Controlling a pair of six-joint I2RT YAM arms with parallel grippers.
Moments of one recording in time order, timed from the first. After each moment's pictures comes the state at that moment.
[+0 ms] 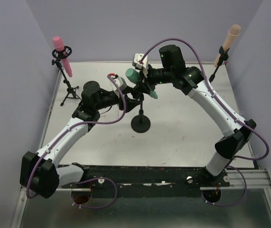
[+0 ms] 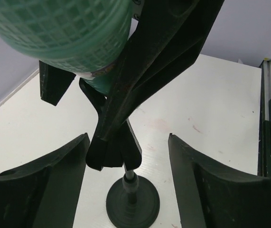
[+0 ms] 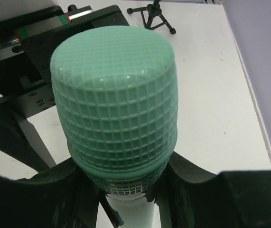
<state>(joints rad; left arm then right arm) -0.43 1.20 0.91 0.28 0.76 0.01 0.67 1.71 1.91 -0.70 -0.60 -0.54</state>
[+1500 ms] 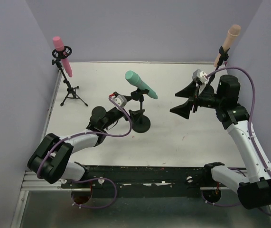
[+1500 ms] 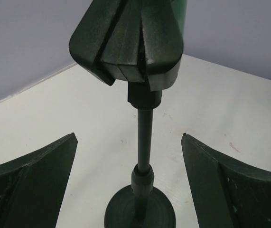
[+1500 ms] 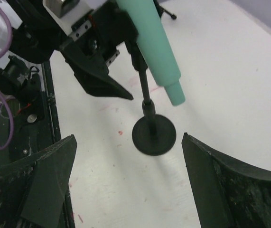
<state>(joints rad) -0.53 1.33 0.48 1.01 0.44 -0.09 0.17 1.07 1.13 -0.37 -1.05 -0.18</state>
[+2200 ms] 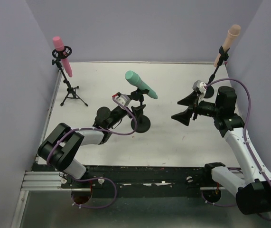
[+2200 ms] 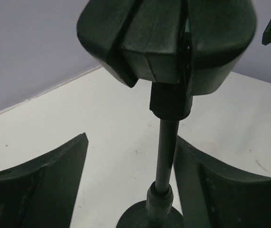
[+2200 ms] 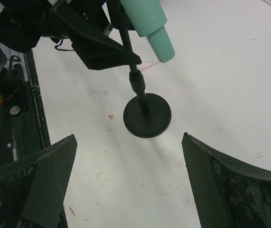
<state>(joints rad) -0.58 1.53 0.51 1.24 0.31 -0.06 0.10 0.99 0.84 -0.24 -1.04 -0.20</state>
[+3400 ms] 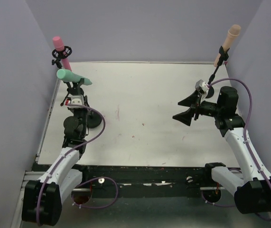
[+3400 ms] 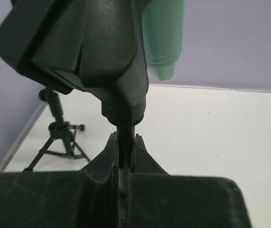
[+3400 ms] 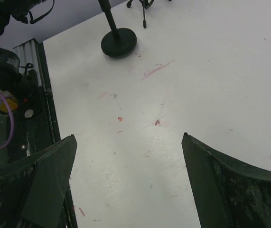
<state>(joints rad) -0.18 0.87 0.30 0.78 -0.16 -0.02 0.05 0.99 0.82 -0.20 -1.11 -0.14</state>
